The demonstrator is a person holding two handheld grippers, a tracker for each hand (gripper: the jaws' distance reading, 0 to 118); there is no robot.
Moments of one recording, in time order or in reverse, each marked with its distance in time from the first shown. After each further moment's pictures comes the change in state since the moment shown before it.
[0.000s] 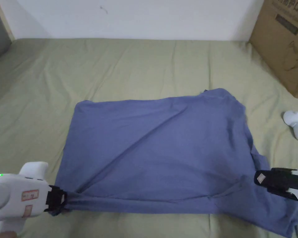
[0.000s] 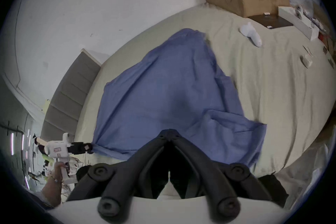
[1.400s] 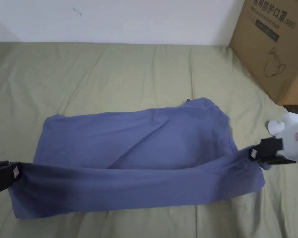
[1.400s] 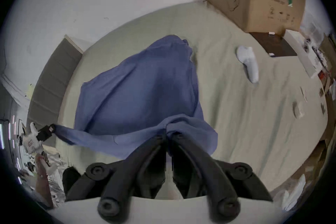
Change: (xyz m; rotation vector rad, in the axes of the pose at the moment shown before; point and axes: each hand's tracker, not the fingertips) left arm -0.010 0.103 0.009 0.300 0.026 0.034; right arm 0.002 0.155 -0.086 -0.168 -0.166 0.122
